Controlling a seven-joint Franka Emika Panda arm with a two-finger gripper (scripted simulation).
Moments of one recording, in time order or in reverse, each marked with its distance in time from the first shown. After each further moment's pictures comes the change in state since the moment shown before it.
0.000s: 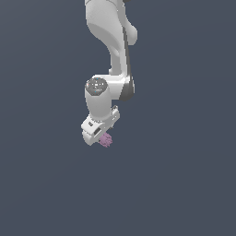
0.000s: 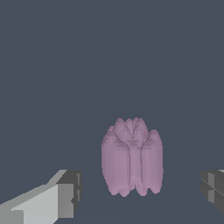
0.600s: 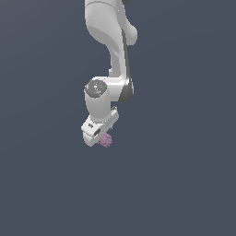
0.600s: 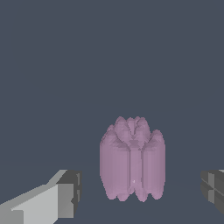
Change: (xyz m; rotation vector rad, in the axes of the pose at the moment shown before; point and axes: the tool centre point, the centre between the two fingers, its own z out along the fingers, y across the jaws) arm -0.002 0.001 0.009 -0.001 0.002 -0.034
